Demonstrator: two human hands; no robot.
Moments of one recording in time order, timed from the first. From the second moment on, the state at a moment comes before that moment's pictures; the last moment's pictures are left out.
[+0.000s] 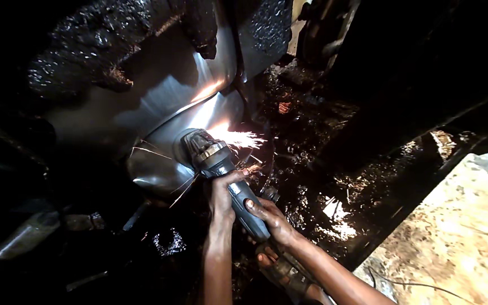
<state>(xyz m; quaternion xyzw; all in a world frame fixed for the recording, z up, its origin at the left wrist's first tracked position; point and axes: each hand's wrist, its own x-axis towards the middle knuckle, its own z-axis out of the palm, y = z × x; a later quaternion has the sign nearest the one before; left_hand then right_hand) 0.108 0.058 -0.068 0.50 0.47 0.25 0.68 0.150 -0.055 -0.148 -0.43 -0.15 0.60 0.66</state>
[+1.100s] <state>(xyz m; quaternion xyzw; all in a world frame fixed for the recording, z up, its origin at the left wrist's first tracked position) 0.127 0.067 -0.072 0.48 0.49 0.27 0.68 0.158 -0.053 -0.146 -0.42 -0.13 0.60 0.67</state>
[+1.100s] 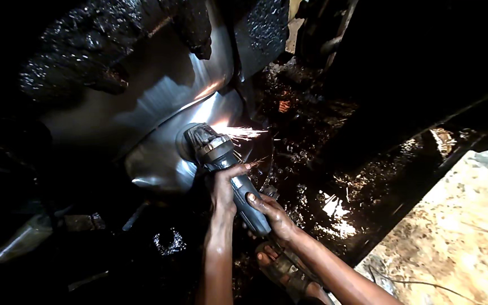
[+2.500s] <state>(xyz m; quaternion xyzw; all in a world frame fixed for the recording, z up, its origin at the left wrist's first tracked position) 0.148 0.069 -0.065 0.50 0.49 0.24 0.67 0.172 -0.048 -0.147 -0.39 -0.10 0.61 0.68</state>
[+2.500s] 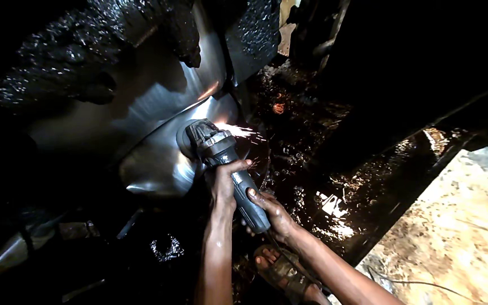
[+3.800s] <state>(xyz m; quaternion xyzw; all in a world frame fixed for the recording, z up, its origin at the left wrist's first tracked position) 0.177 0.079 -0.073 0.54 0.50 0.24 0.64 0.192 -0.048 -0.147 -0.39 -0.08 0.60 0.70</state>
